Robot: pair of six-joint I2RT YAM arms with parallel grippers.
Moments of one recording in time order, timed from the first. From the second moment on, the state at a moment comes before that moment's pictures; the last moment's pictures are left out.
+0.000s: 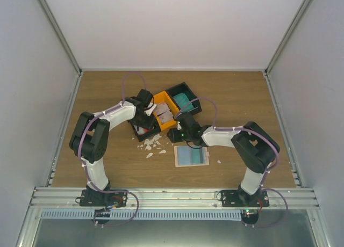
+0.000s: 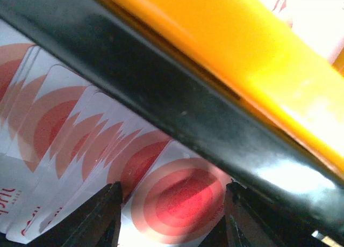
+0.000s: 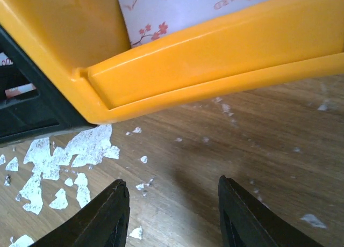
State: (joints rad) left arm -0.41 1.84 1.23 -0.69 0.04 -0.03; right arm 0.75 1.77 0.87 0.05 -0.11 0.53
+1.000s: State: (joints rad) left arm -0.41 1.79 1.19 -0.68 0.11 -0.04; right arm 0.79 1.87 1.01 -0.02 -0.05 0.52
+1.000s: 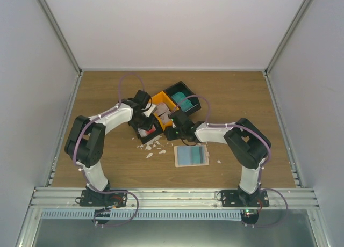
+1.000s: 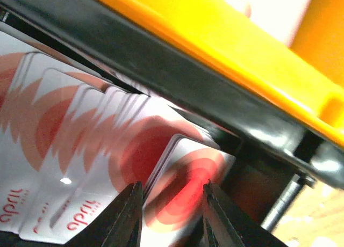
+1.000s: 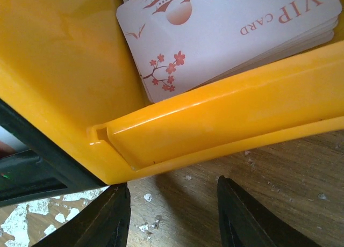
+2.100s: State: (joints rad) left arm -0.46 1.68 1.10 -0.70 0.24 -0.11; right arm 0.78 1.87 1.03 -0.05 -0.05 0.54
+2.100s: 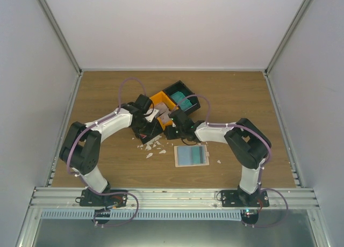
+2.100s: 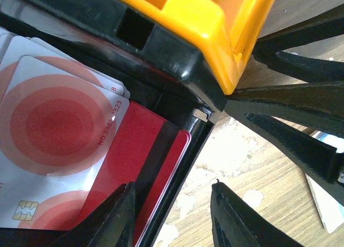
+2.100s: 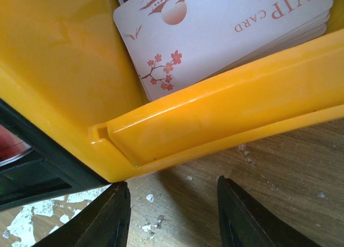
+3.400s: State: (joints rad) left arm -0.53 1.69 1.11 -0.73 0.11 -0.12; right arm 0.76 1.81 0.96 -0.03 -0.05 0.58
